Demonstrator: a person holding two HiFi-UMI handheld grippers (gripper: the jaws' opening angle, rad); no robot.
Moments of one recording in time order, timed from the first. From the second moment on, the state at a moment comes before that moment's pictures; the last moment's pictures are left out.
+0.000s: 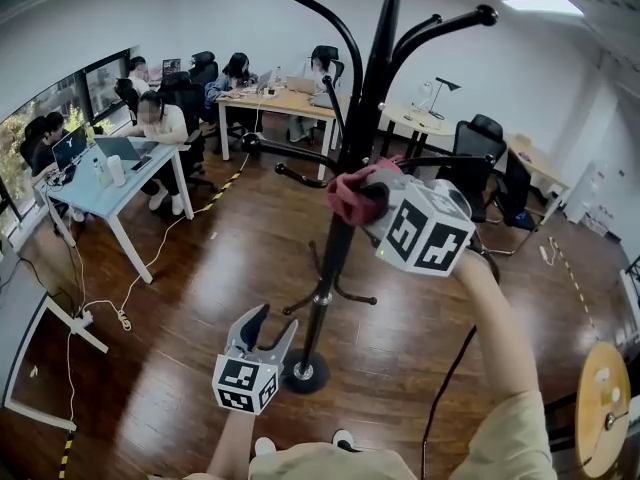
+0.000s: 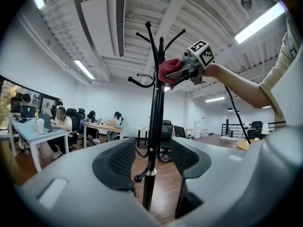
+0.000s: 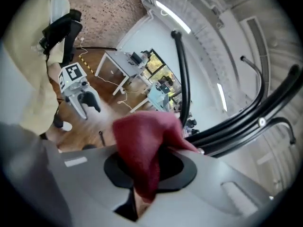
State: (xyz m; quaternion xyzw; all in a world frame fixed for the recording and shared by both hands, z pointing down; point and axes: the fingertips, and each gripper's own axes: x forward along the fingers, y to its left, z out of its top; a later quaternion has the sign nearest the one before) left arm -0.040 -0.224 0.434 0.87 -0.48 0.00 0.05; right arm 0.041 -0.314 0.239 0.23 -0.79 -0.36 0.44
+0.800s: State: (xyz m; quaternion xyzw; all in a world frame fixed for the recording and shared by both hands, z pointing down) left arm -0.052 -0.222 0.431 0.87 -0.50 0.01 0.05; right arm 0.078 -0.211 0.230 0.03 -0.91 -0.02 0.41
